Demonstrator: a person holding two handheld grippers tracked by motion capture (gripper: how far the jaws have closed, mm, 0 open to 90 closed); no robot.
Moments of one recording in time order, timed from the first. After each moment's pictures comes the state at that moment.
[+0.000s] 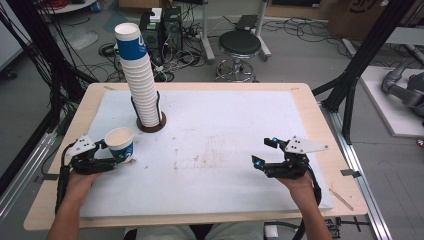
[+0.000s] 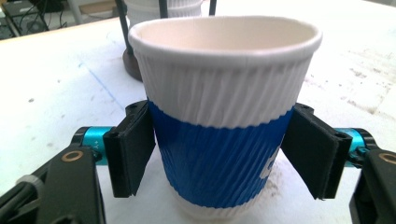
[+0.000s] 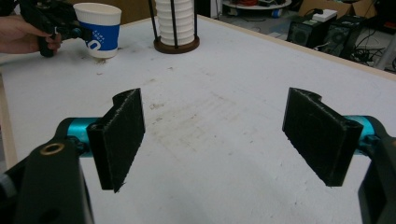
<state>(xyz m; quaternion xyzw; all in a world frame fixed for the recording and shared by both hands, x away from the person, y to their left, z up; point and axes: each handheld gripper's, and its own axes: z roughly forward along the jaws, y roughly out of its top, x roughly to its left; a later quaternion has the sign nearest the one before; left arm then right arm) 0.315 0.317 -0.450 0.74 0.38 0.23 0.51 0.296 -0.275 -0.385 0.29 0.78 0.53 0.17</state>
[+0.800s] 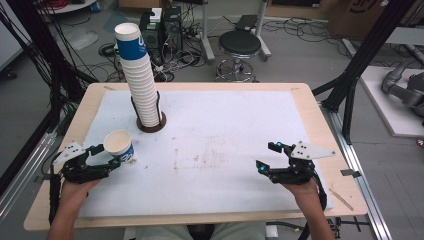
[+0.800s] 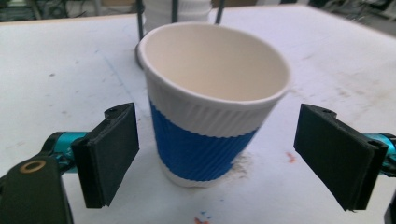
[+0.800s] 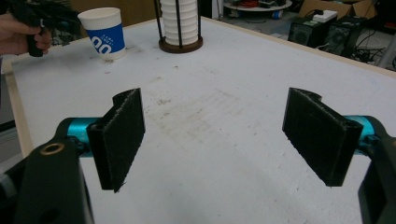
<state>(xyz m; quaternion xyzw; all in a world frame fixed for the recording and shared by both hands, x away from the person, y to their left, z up) 0.282 0.322 -0.436 0.69 0.42 0.22 0.54 0.281 -0.284 -0.384 0.29 0.77 0.54 0.17</state>
